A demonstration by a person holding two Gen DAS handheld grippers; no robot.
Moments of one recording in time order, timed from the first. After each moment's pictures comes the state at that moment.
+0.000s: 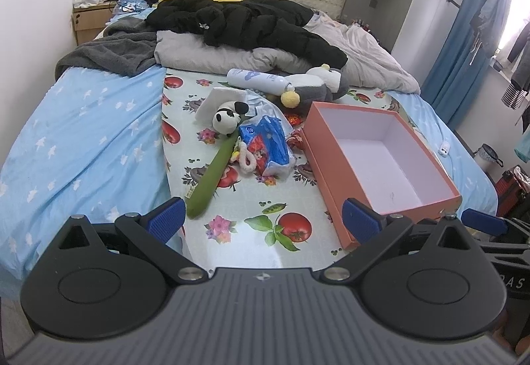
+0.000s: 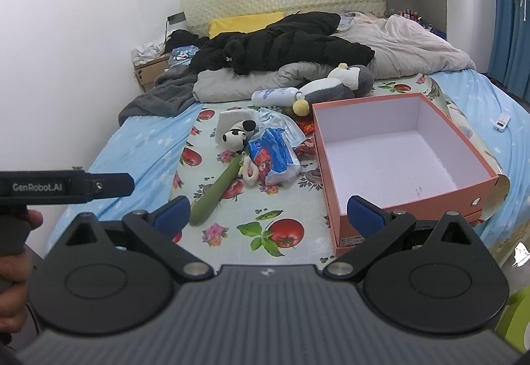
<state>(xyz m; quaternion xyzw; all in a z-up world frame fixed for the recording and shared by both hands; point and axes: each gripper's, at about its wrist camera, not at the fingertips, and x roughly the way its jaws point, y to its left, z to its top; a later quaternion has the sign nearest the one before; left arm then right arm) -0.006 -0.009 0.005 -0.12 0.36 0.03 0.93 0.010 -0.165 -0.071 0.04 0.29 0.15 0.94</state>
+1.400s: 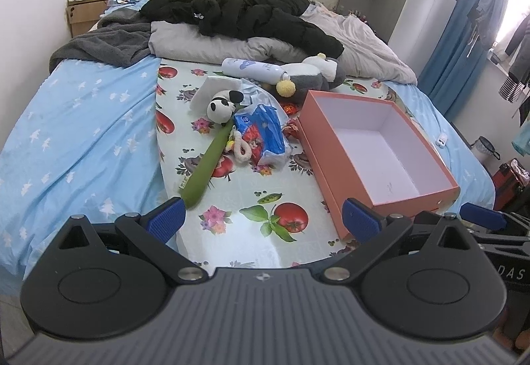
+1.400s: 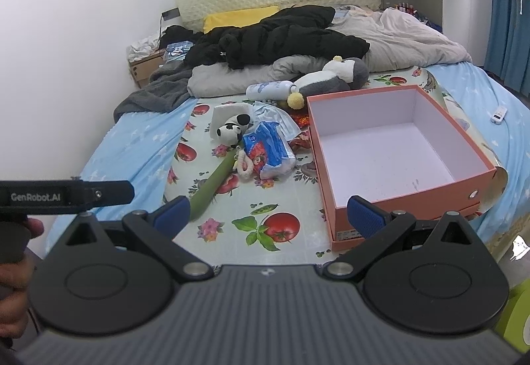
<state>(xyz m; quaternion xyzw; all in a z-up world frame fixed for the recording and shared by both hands) 0.003 -0.010 -0.013 -0.11 0.37 0.03 0.92 0.015 -0.166 -0.079 0.04 0.31 0.15 0.94</state>
